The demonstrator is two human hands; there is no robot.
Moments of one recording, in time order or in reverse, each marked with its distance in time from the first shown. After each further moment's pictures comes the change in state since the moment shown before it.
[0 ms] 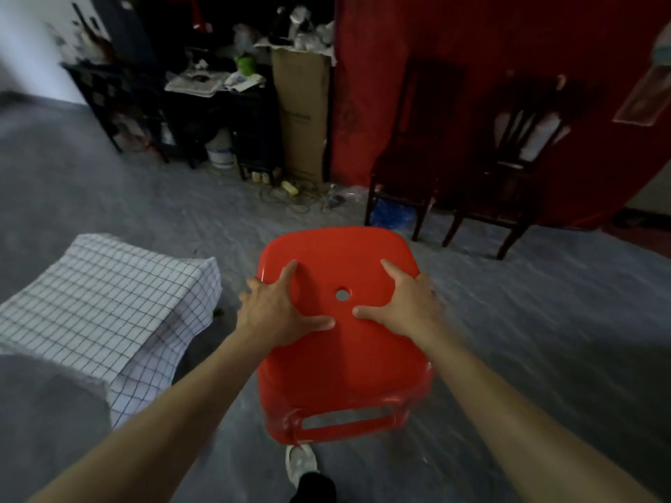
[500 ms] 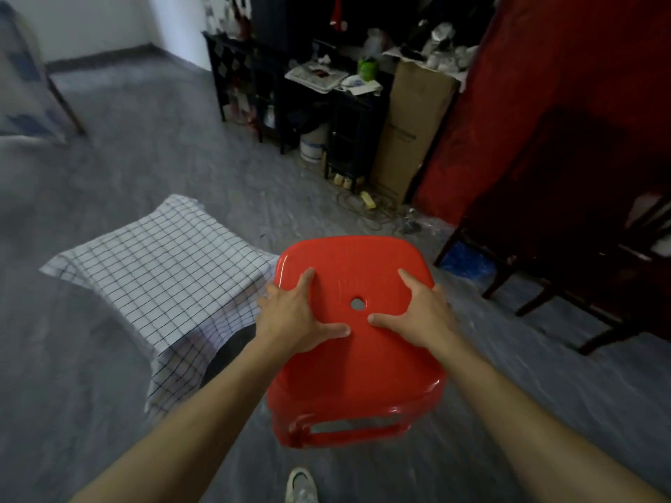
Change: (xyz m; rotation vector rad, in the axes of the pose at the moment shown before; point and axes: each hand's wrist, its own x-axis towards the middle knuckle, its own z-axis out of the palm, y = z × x) left_hand 0.100 -0.117 -0.053 -0.164 0.103 -0.238; right_hand 0.116 -0.167 0.060 -0.183 -0.126 -0.209
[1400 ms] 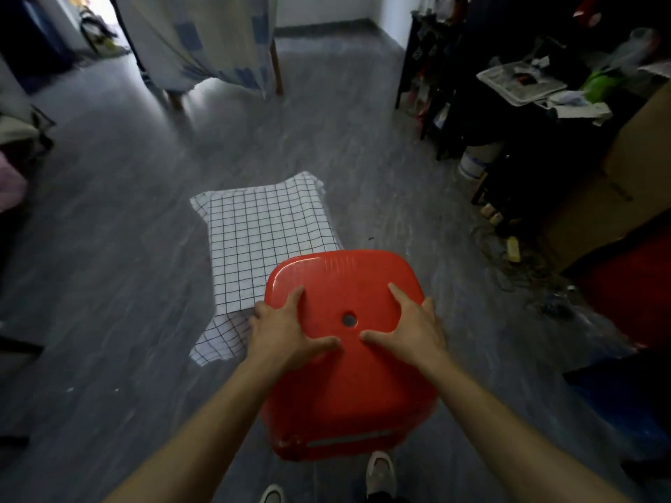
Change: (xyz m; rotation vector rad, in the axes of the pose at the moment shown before) left_hand 0.138 -0.002 0.001 -0.182 0.209 -0.652; right_hand 0.249 -0.106 0.034 -0.171 -0.351 -0.483
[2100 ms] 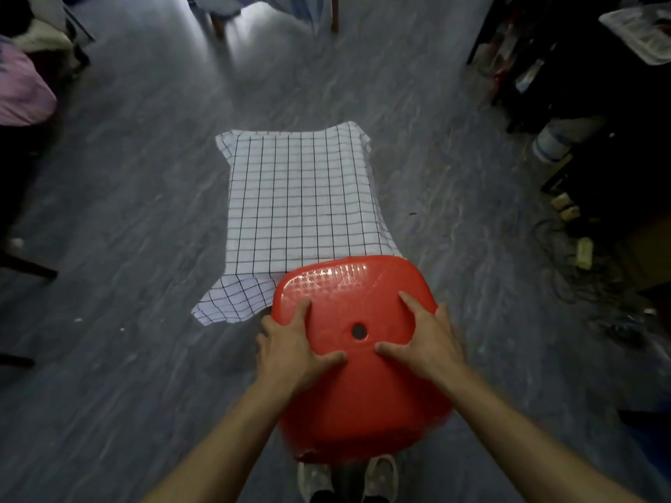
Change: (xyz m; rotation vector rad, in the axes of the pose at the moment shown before) left_hand 0.081 -0.067 0.121 -0.134 -0.009 -0.210; right_hand 0.115 0.023 0.115 -0.138 -0.143 -0.114
